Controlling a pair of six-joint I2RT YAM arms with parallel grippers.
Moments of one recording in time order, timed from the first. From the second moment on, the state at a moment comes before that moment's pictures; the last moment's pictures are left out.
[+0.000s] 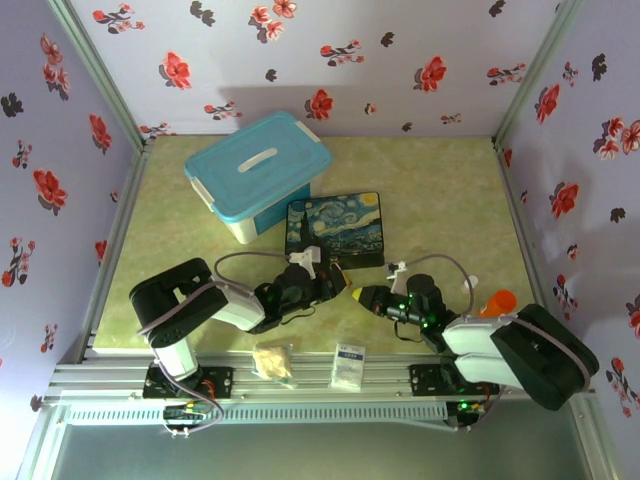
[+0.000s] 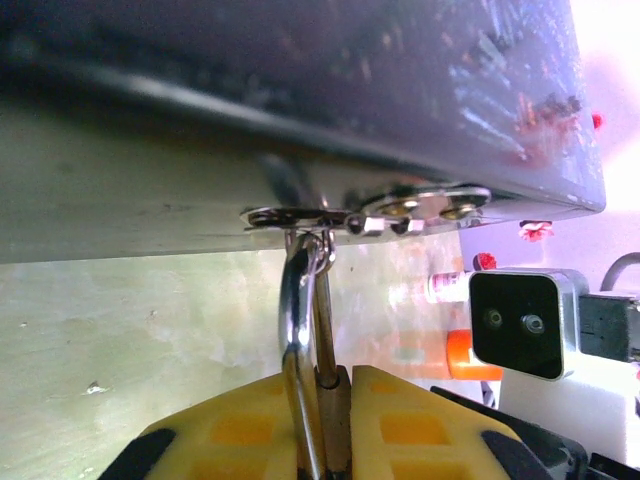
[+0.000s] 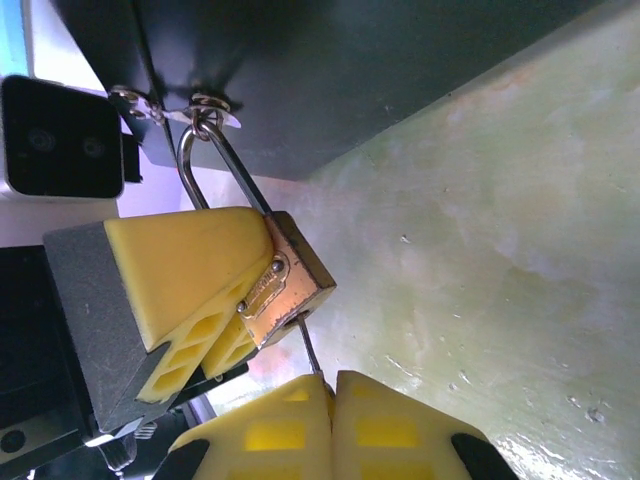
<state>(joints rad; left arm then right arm) -1.04 1.75 0.52 0.88 -0.01 -1.19 0.61 1.23 0.02 0.80 -0.45 1.05</state>
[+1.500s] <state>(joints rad) -1.00 1.72 0.56 0.83 -0.05 -1.24 0.66 1.48 0.05 1.18 -0.33 1.23</state>
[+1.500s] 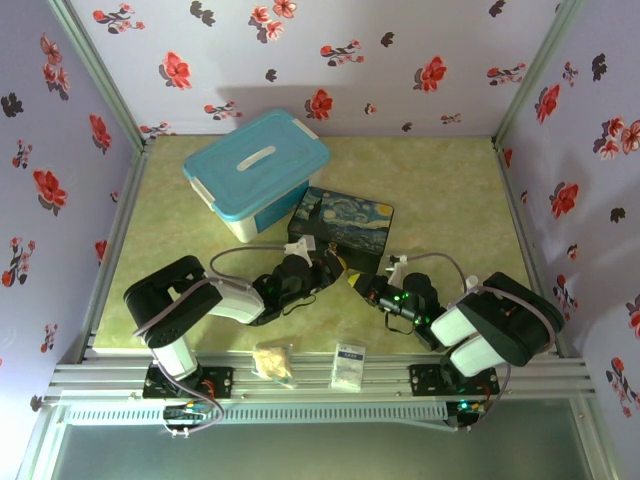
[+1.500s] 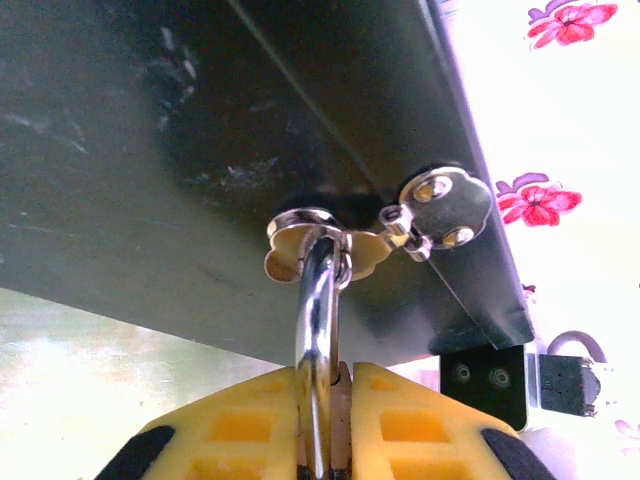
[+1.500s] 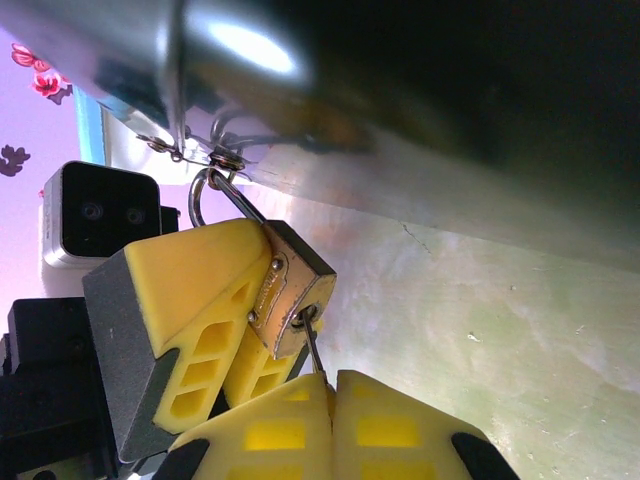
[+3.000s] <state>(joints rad) -0.98 1.73 0.55 0.98 -0.03 -1.35 0.51 1.51 0.12 1.20 -0.55 1.28</state>
